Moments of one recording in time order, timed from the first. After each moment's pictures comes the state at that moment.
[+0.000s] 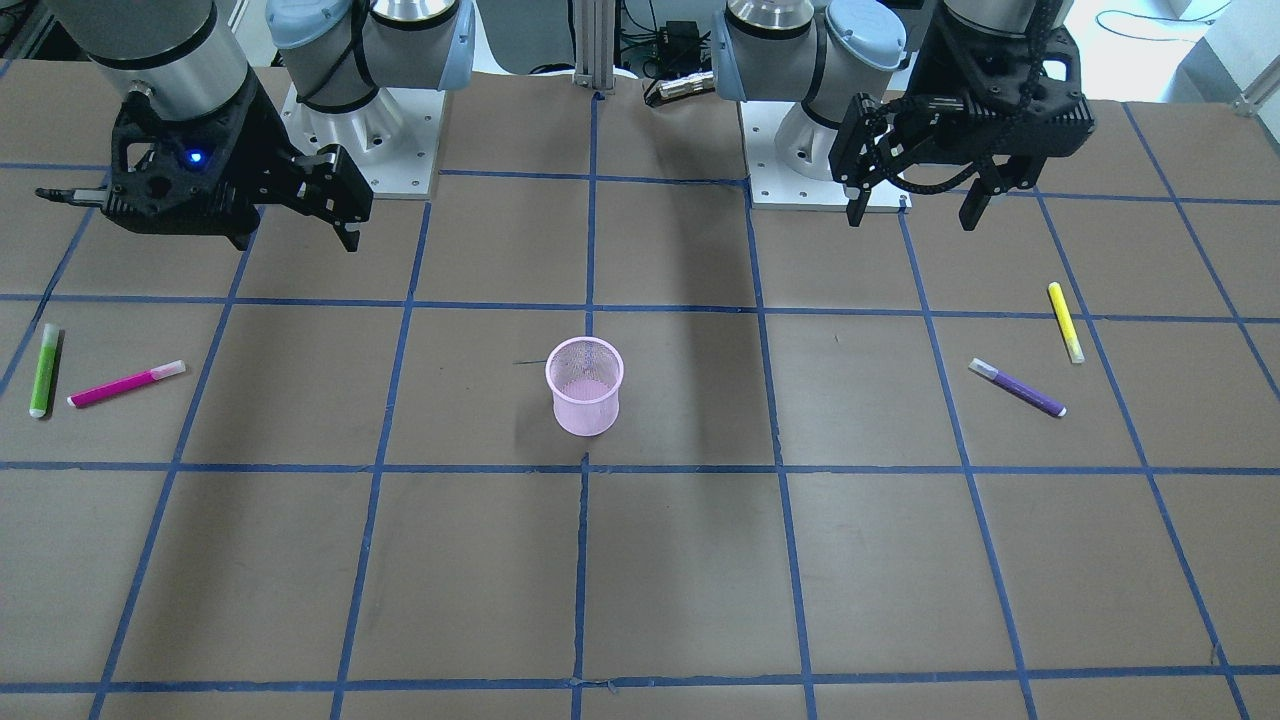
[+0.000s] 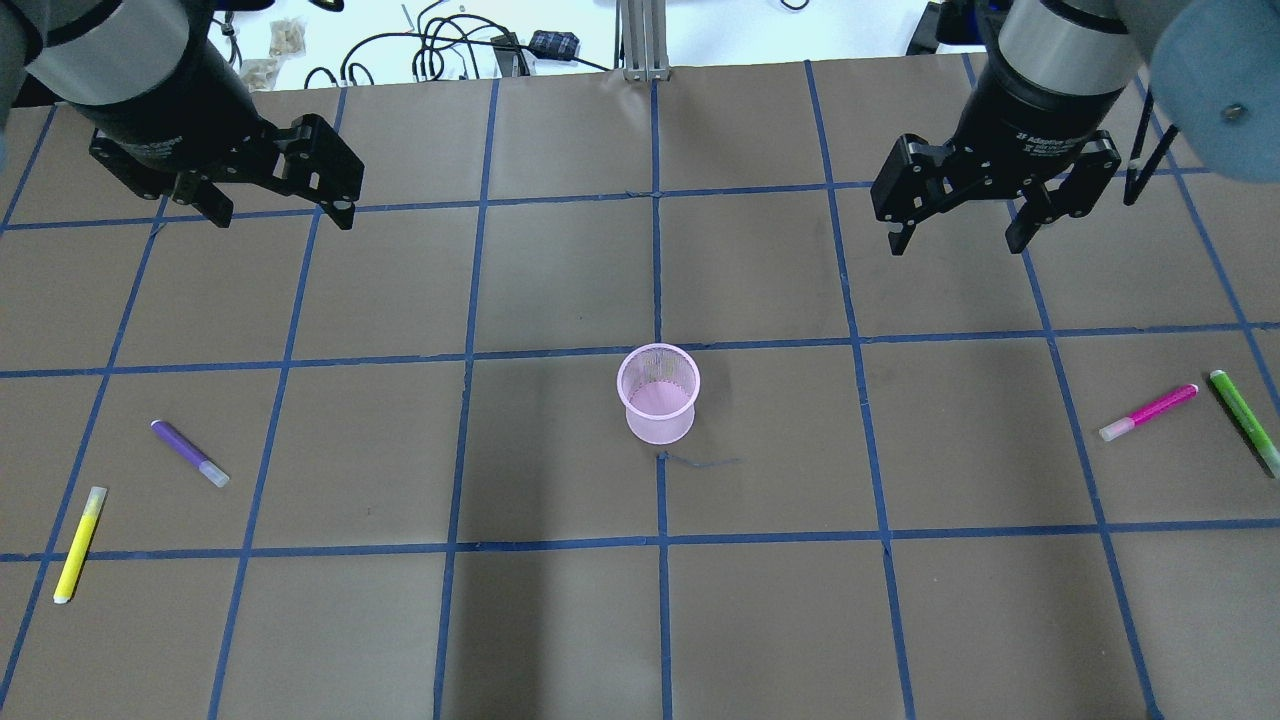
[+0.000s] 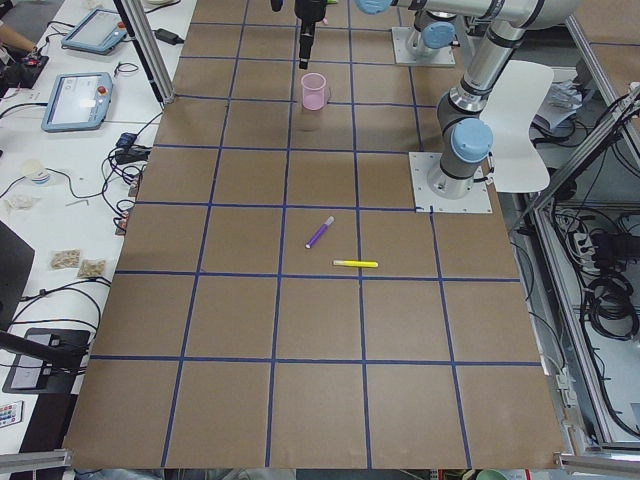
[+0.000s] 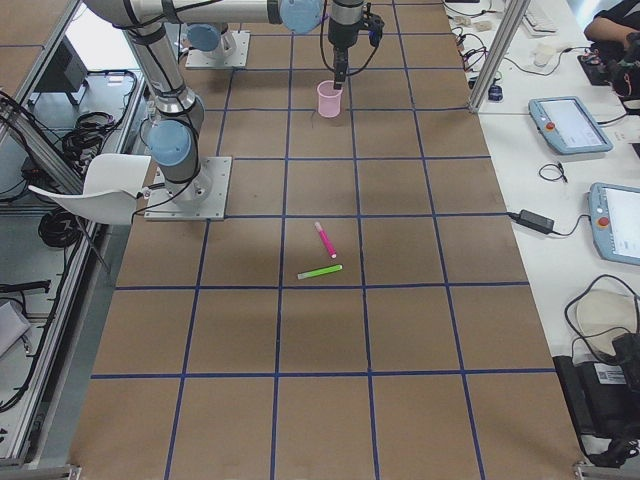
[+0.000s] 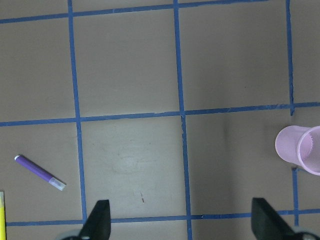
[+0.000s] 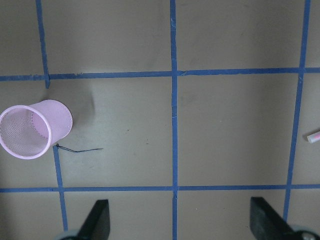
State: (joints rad) left arm -1.55 -1.49 -1.55 -1.55 1.60 0.08; right arm 1.55 -1.58 1.56 -1.50 -1.54 0.00
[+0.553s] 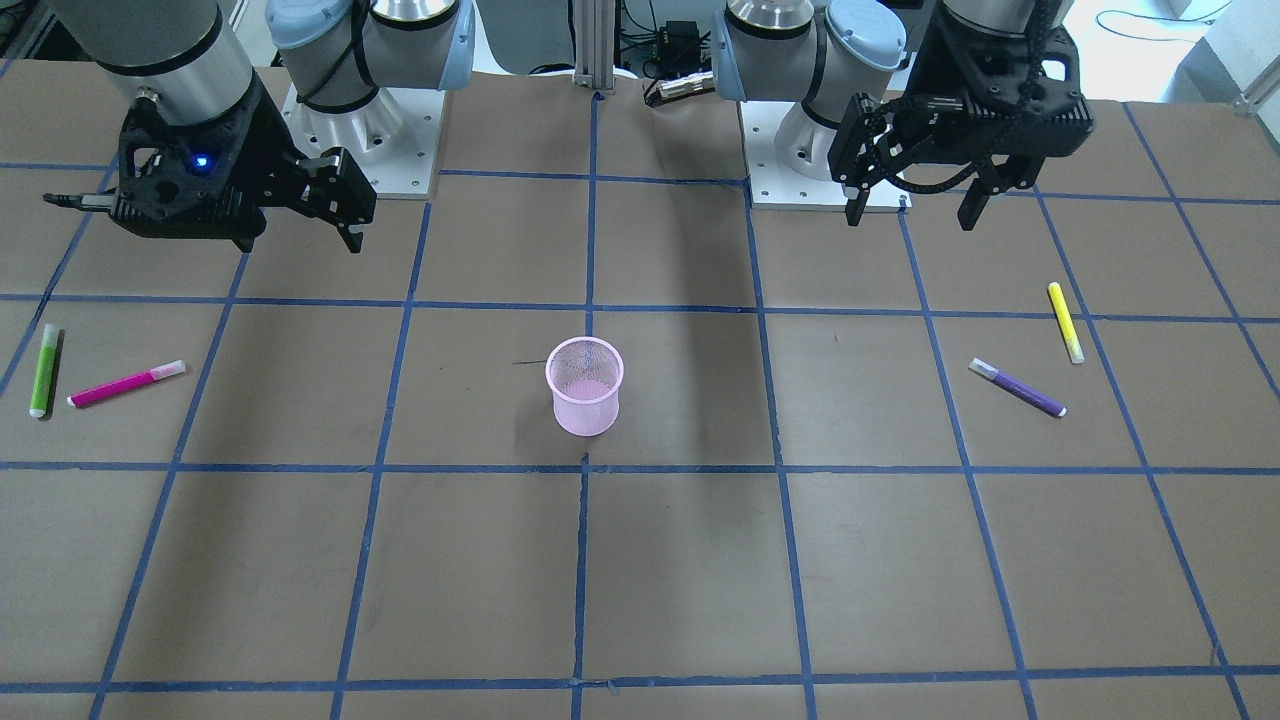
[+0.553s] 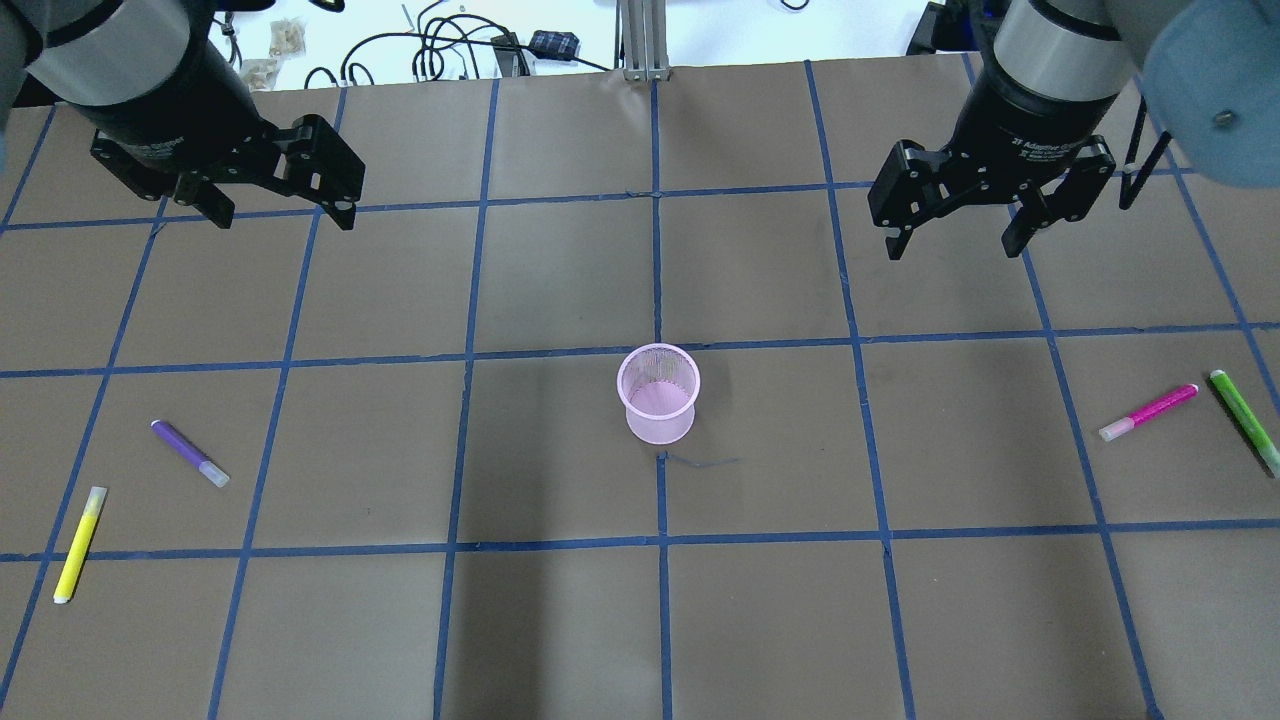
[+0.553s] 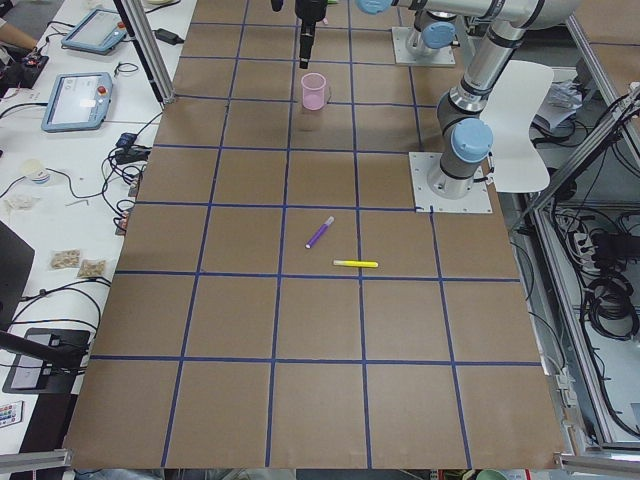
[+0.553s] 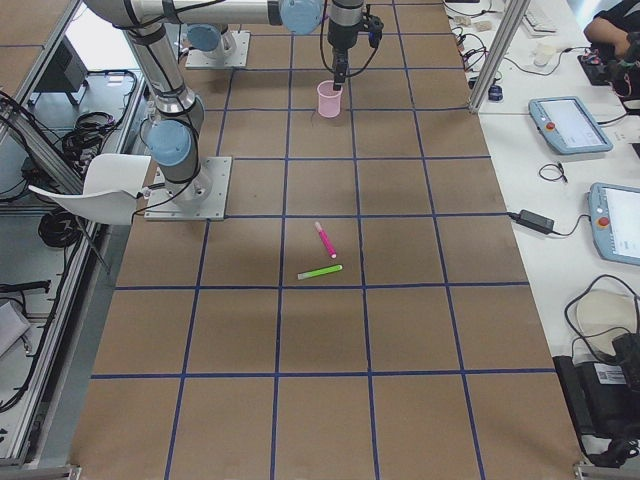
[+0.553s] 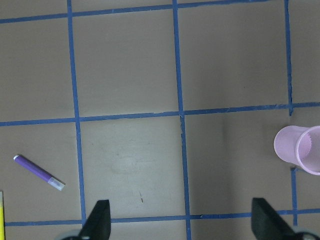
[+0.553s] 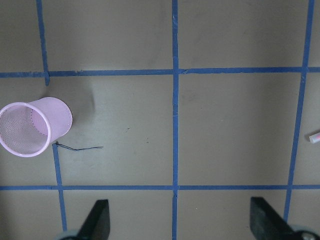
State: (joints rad) left arm -1.55 -1.49 -1.55 -1.55 1.60 0.07; right arm 1.56 -1.57 1.57 -1.50 -1.54 -0.01
